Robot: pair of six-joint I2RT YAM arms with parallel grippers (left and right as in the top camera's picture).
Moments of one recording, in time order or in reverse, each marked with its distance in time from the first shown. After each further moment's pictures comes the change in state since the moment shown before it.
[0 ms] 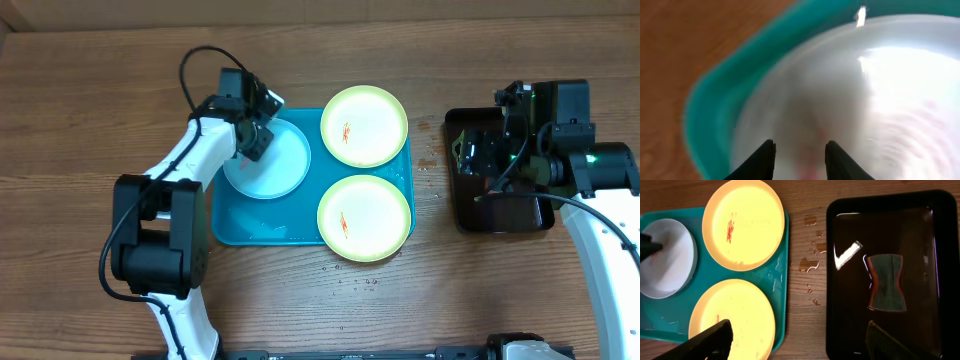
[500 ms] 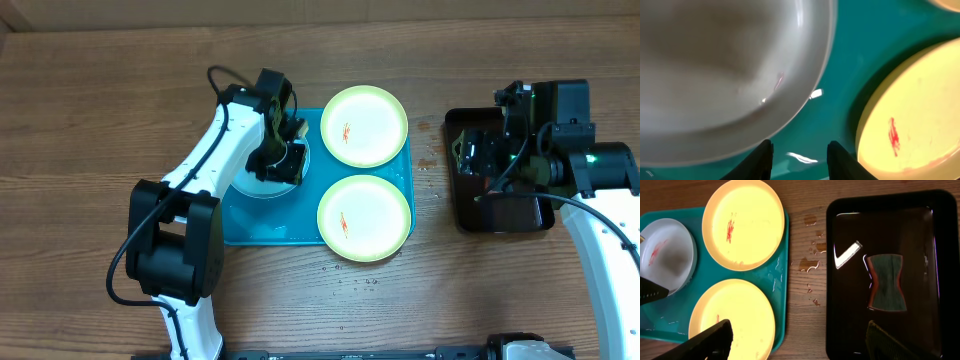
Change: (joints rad) left arm -0.119 -0.007 0.156 -0.557 0.263 -0.597; right arm 0.000 0.000 0.000 0.000 0.000 0.000
